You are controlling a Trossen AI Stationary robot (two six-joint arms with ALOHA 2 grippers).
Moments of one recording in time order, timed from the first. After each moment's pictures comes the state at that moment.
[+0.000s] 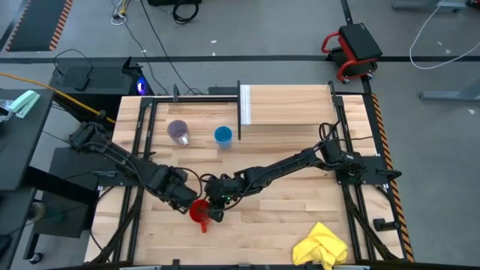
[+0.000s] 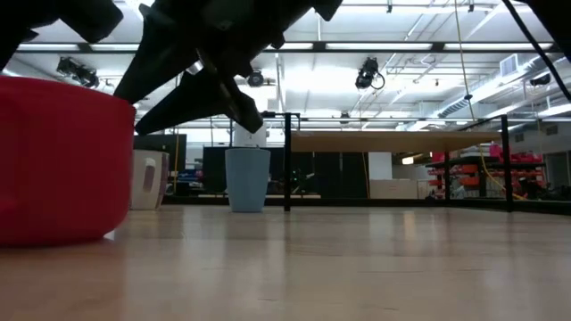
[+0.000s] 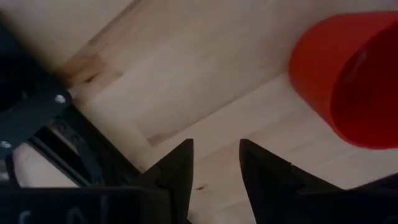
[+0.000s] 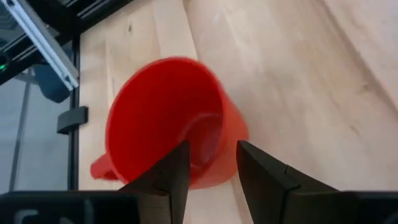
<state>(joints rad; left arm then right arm) -0.52 1.46 1.17 -1.28 0.08 -1.48 0.24 2.26 1.81 -0.35 0.00 0.63</state>
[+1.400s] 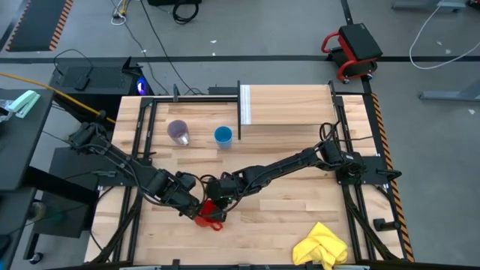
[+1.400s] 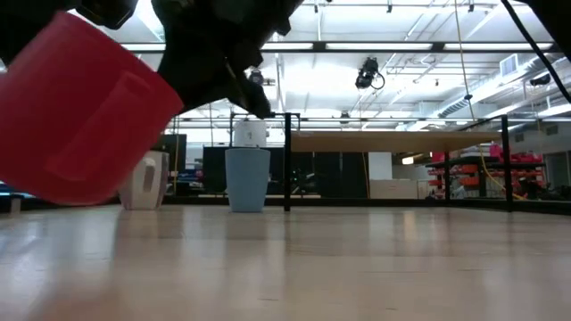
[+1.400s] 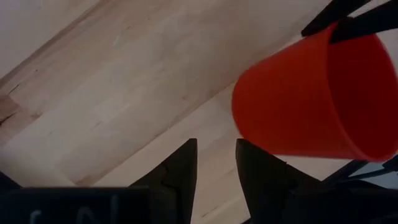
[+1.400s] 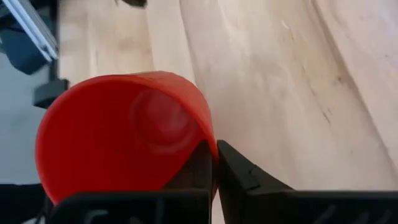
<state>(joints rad) -0.56 1.47 1.17 -1.04 -0.06 -1.50 0.25 2.26 1.91 -0.55 0.02 0.55</state>
